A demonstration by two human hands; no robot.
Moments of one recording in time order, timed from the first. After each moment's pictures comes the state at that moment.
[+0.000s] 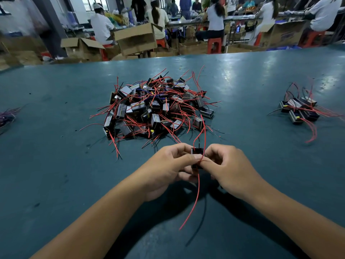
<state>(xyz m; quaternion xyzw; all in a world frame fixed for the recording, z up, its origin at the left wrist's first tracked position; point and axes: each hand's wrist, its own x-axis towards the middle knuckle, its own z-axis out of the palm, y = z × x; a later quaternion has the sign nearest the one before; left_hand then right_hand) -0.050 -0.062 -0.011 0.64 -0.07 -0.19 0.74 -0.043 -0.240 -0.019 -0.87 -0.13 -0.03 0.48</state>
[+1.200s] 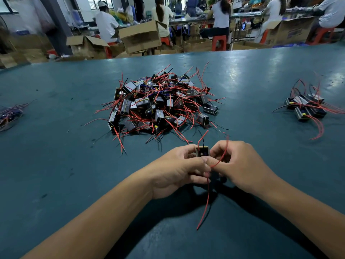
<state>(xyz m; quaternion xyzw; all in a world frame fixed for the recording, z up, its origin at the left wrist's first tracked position) -0.059 -0.073 -0.008 0.61 -0.05 -0.27 0.75 -0.042 -0.253 -0.020 -0.87 -0.18 -0.04 0.46</state>
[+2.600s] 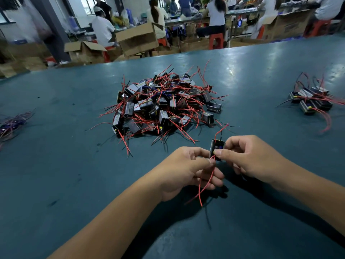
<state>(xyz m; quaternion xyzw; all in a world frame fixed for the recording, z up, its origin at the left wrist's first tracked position) -0.060 -0.063 -0.013 0.66 -0.06 -0.27 0.70 -0.033 -0.260 -0.018 -0.83 -0.12 0.08 0.53</state>
